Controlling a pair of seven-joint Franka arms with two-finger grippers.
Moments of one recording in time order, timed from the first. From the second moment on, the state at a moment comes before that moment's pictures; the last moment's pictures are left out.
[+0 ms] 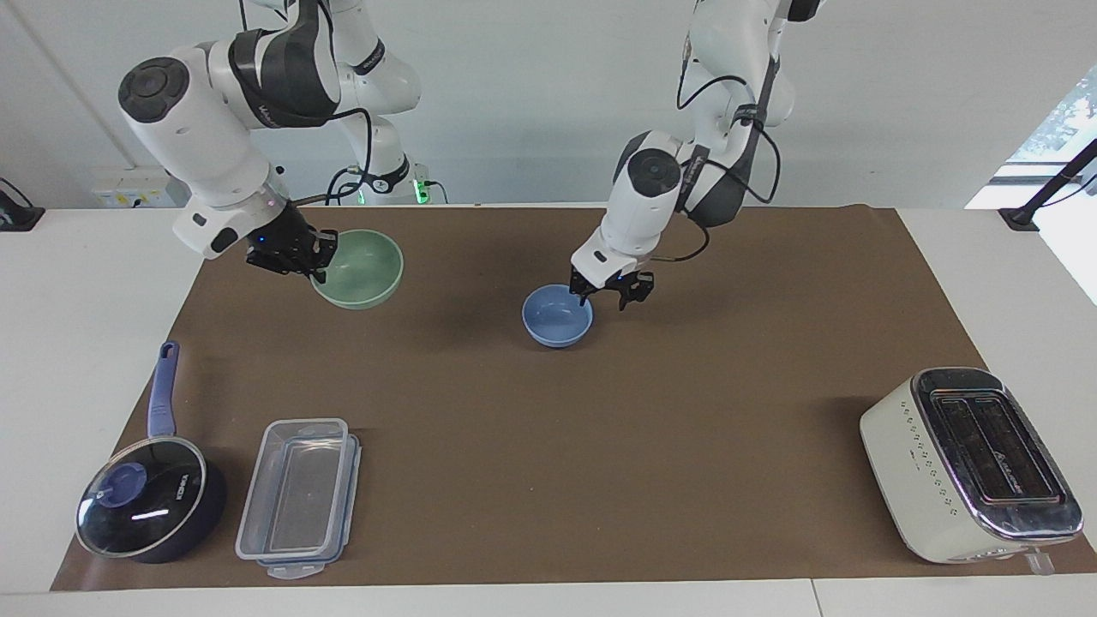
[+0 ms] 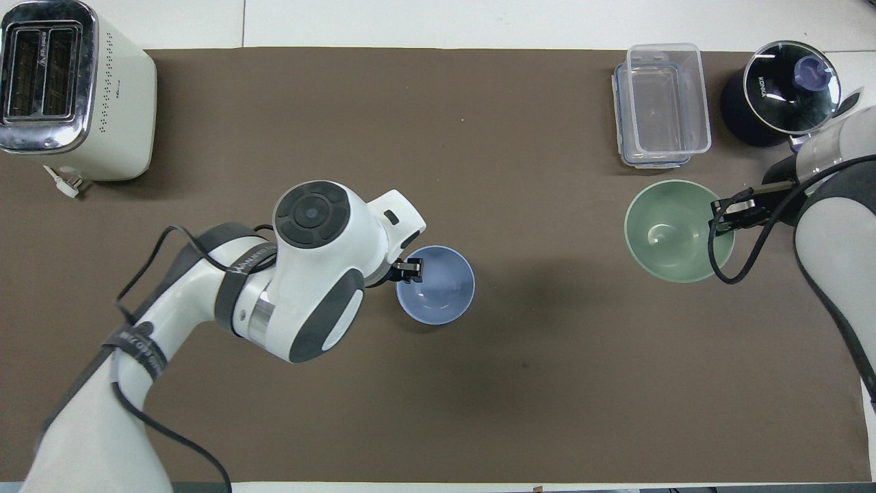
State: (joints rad) left arm -0.46 0.07 -0.05 -1.91 -0.15 1.96 -0.35; right arm 0.08 0.04 0.05 -1.74 0.10 1.71 0.08
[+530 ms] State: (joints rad) left arm -0.11 -0.07 -0.04 -1.81 -0.09 1.69 -0.10; right arm 0.21 0.10 0.22 -1.92 0.13 2.08 0.42
